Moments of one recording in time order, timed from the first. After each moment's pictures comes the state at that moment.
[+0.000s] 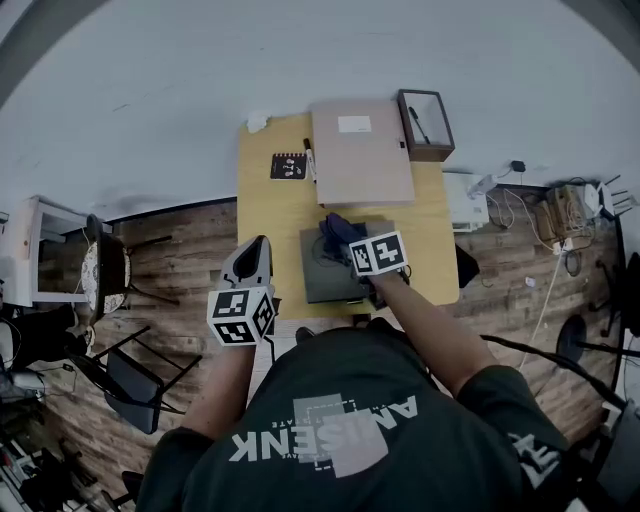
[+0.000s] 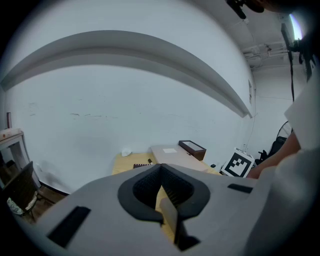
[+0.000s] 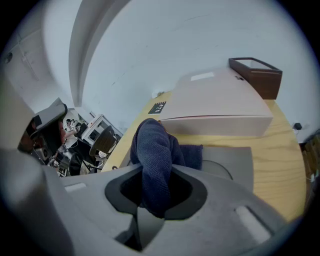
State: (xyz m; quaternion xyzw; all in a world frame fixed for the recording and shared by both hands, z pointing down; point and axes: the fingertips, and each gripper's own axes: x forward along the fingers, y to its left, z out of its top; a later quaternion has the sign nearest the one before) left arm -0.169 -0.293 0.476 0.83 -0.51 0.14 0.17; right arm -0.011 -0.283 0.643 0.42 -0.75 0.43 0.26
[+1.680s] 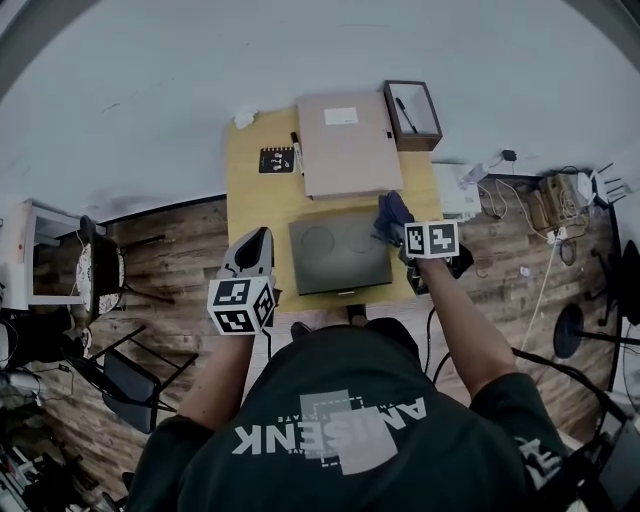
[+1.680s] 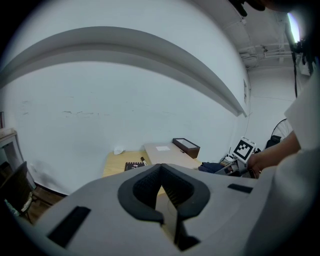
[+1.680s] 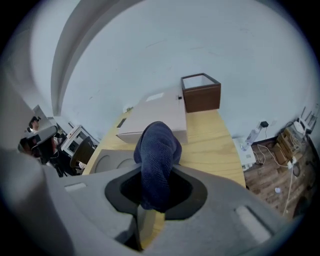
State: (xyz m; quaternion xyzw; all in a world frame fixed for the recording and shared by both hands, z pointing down) left arm -0.140 -0.287 0.482 0.84 -0.49 0.15 0.17; right arm 0.143 -0.274 0.623 0.53 -0.69 0.42 0.24
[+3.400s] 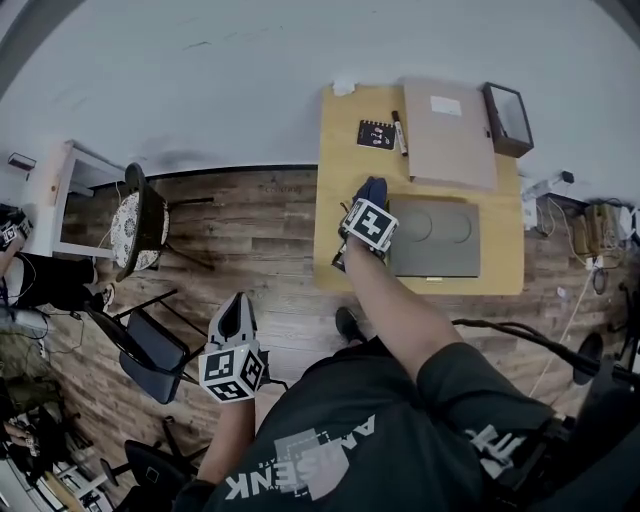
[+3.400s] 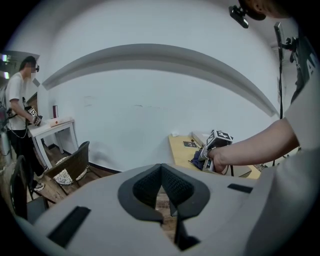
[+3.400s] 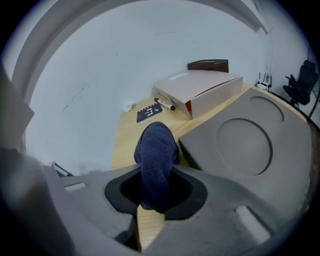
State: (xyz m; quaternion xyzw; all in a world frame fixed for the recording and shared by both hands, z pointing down) left arm -0.429 -0.133 0.512 0.72 -0.64 0.16 0.23; right arm -0.154 -0.330 0.665 0.68 -0.55 0.47 0.12
